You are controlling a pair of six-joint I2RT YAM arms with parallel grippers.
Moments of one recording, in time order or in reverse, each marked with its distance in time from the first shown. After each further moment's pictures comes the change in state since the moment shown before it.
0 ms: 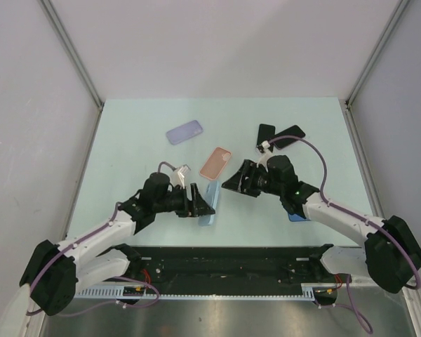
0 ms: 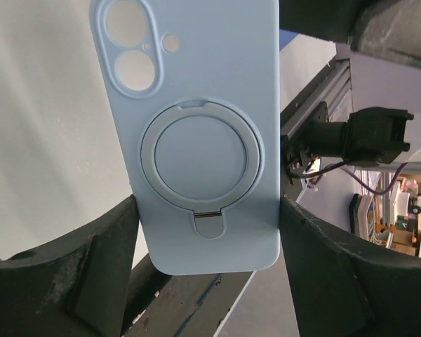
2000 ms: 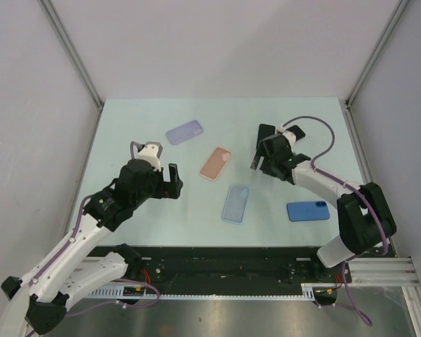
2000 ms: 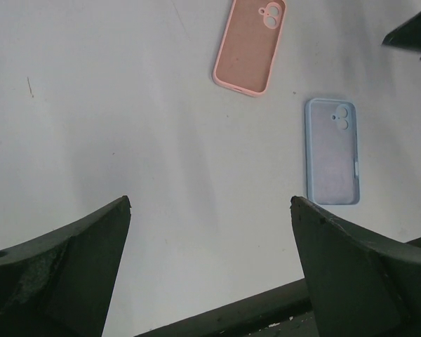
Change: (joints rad) left arm -0.023 -0.197 0.406 -0.618 -0.719 0.363; right arm -0.128 0.332 0.294 -0.420 0.563 -0.161
